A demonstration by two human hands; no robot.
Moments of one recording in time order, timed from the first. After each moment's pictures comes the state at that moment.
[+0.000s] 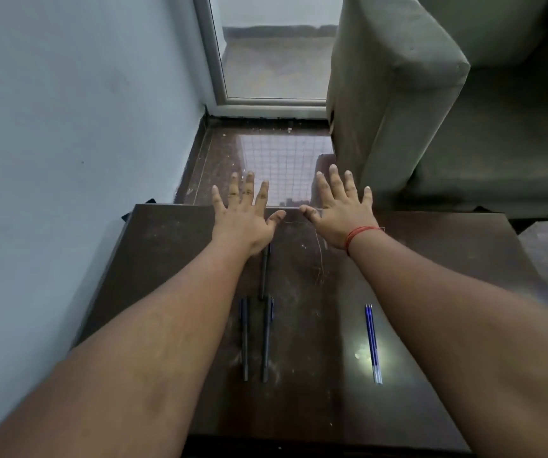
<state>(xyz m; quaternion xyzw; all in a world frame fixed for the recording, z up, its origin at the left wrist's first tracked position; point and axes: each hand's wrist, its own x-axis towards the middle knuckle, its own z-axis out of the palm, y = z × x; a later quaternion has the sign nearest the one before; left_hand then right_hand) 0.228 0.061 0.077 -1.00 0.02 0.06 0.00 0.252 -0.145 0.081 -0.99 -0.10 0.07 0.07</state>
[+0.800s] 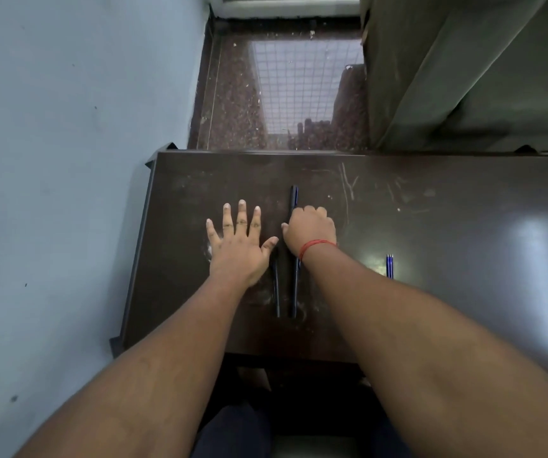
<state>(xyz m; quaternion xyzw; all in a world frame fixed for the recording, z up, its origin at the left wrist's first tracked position) 0.108 0.107 0.064 -0.97 -0.03 0.23 0.00 0.169 -0.032 0.055 -0.97 -0.03 0.22 0.10</state>
